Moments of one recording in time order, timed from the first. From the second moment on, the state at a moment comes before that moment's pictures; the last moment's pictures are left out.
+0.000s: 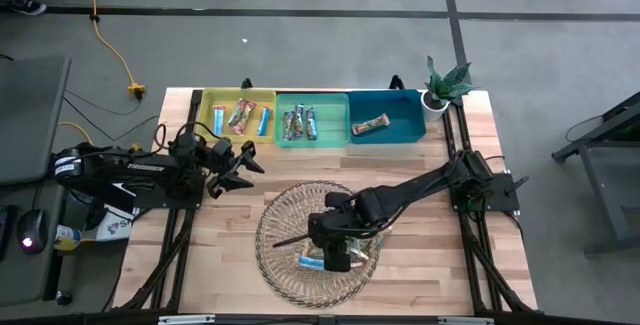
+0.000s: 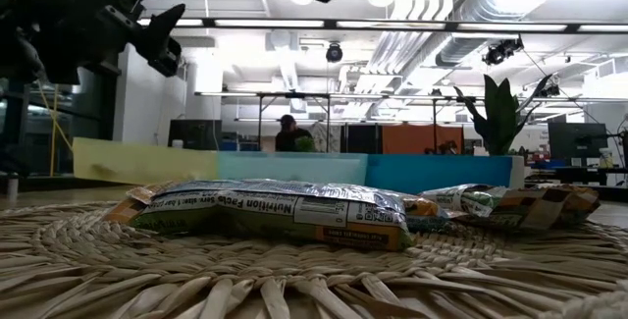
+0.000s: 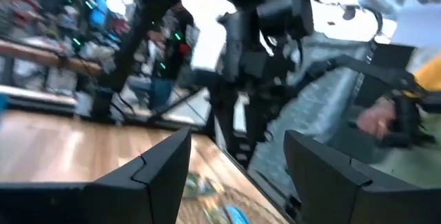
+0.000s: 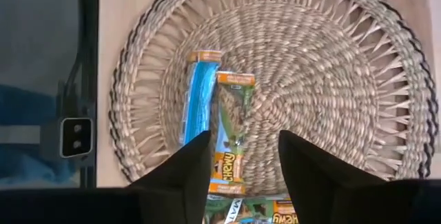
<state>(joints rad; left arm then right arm) 0.36 0.92 0.01 1.23 0.76 -0.50 0.37 2.03 1.93 -1.00 0.04 0.42</state>
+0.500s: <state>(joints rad) 0.28 0.77 0.01 1.28 0.69 -0.50 0.38 2.14 1.93 -0.90 0.01 0.44</state>
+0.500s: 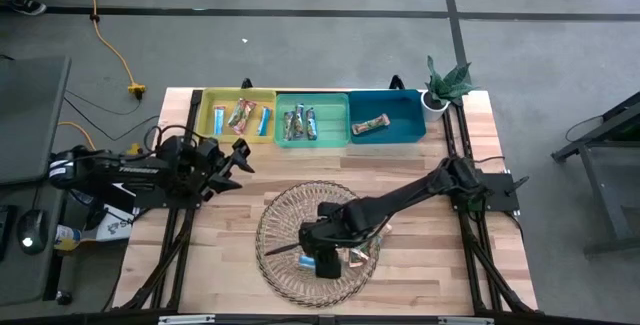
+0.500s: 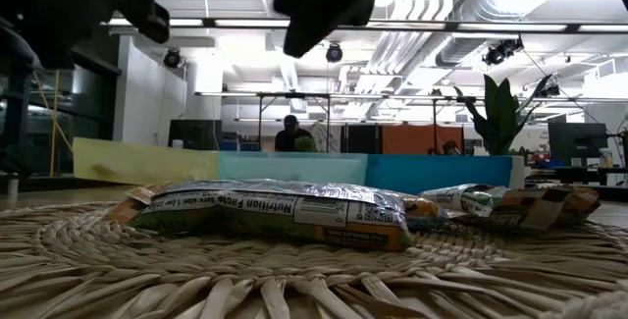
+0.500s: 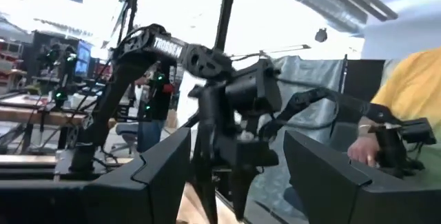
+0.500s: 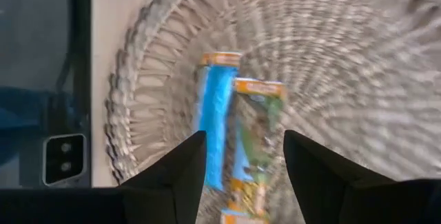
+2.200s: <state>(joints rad) 0.28 0.66 0.01 1.09 0.66 -0.22 0.45 2.30 1.93 -0.75 0.02 0.59</state>
